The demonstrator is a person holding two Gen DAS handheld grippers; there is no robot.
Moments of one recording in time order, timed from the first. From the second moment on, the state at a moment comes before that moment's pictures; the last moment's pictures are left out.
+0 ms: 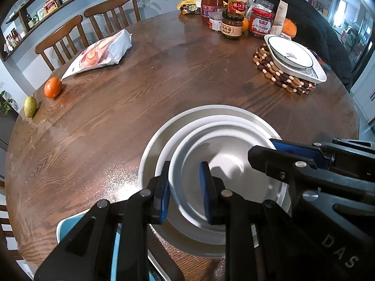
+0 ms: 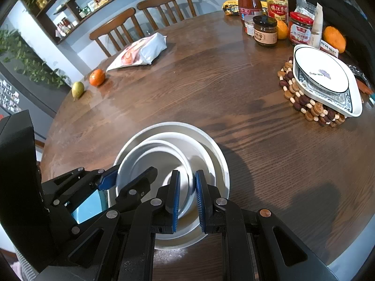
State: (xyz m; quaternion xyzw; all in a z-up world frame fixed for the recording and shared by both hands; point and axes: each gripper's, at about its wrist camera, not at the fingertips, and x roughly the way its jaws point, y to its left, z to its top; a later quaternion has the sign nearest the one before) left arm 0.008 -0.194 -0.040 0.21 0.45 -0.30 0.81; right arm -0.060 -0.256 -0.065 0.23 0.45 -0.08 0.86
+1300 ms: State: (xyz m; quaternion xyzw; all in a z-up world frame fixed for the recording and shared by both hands) left arm 0.006 -0.190 -0.030 0.21 0.43 -0.30 0.83; right arm -0.066 -0.255 -0.054 0.23 0.44 -0.08 0.86
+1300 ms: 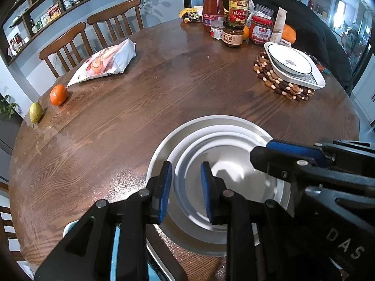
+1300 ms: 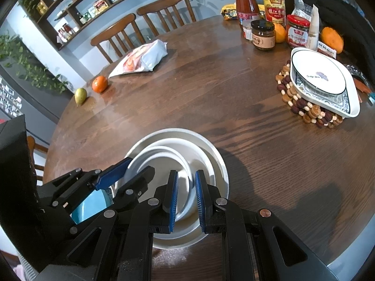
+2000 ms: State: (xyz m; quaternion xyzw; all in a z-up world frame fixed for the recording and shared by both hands) left arm 0.005 -0.186 -0.021 0.20 0.42 -0.30 0.83; right arm -0.071 -0.256 -0.051 0.25 0.43 -0.08 0.86
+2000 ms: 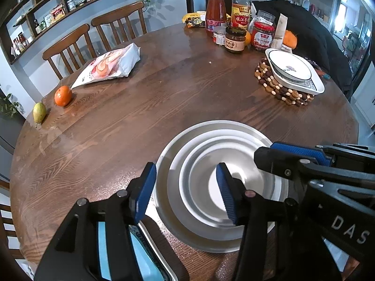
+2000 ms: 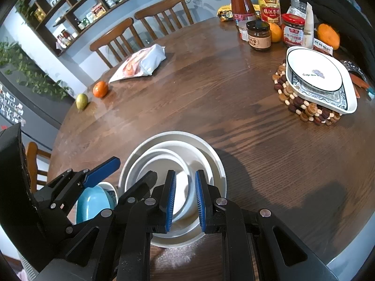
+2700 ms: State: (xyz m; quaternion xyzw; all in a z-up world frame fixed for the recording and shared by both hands) left arm 0.010 -0.171 -0.009 0.18 0.42 -0.28 0.85; right arm -0.081 -0.271 -0.045 0.27 0.41 -0.10 0.86
